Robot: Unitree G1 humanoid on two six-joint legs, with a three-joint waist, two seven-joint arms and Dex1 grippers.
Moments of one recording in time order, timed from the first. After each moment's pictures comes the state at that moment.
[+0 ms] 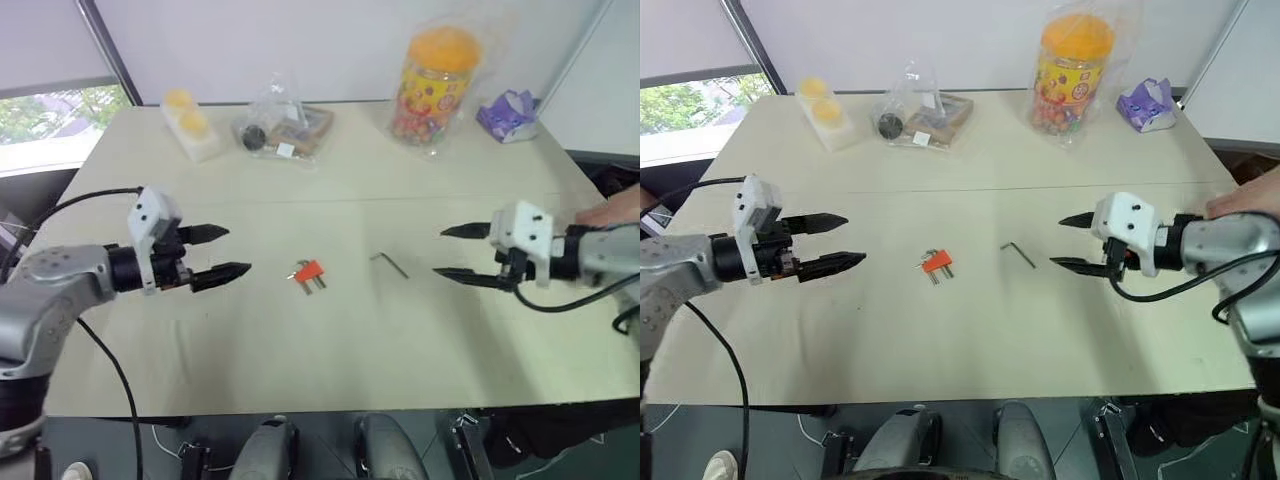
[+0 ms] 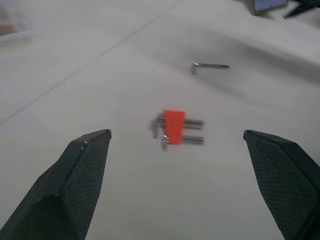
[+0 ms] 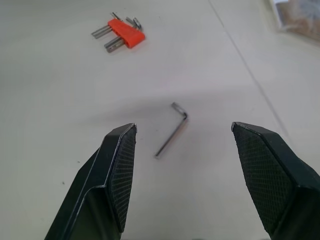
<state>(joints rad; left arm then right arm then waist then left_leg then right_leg) -0.29 0.94 0.22 -0.32 -0.74 0.79 -1.01 -0.38 -1.07 -0.10 -0.22 0.36 0.33 1.17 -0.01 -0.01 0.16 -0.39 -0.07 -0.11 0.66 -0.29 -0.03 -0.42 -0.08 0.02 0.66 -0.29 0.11</state>
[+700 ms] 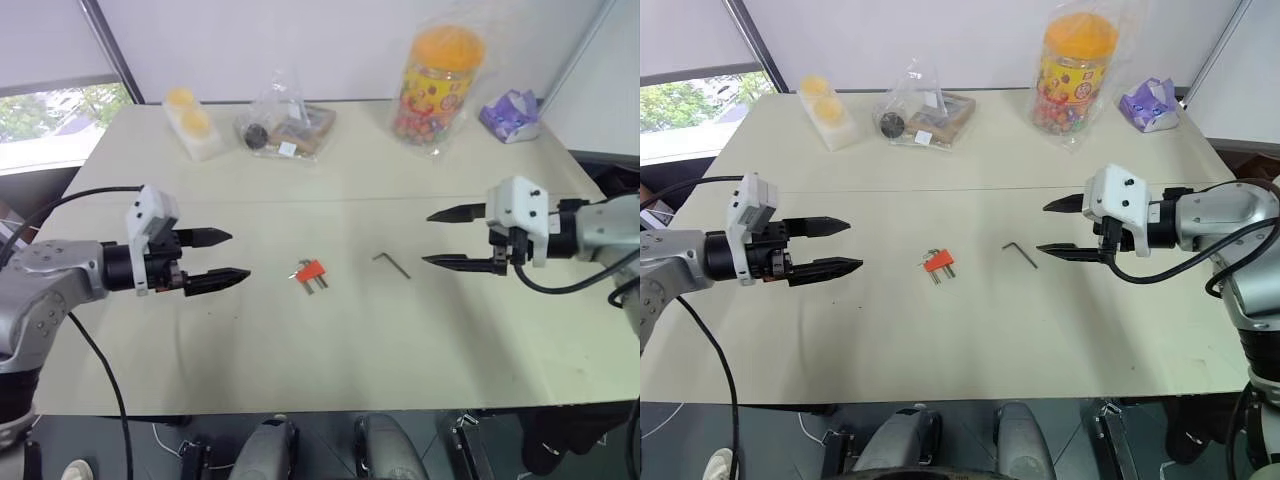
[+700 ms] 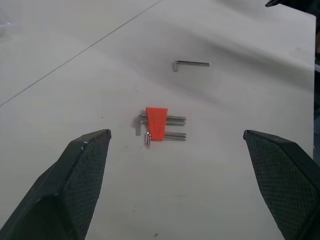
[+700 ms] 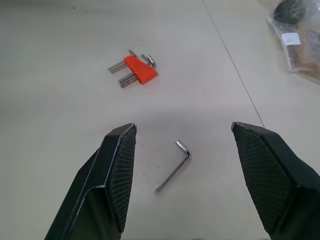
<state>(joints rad) -0.31 0.94 0.21 -0.32 -0.75 0.79 -1.01 -0.48 -1.02 -0.05 -0.23 0.40 0.40 1.20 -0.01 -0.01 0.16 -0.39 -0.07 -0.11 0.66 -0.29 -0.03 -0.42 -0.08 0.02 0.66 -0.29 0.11</state>
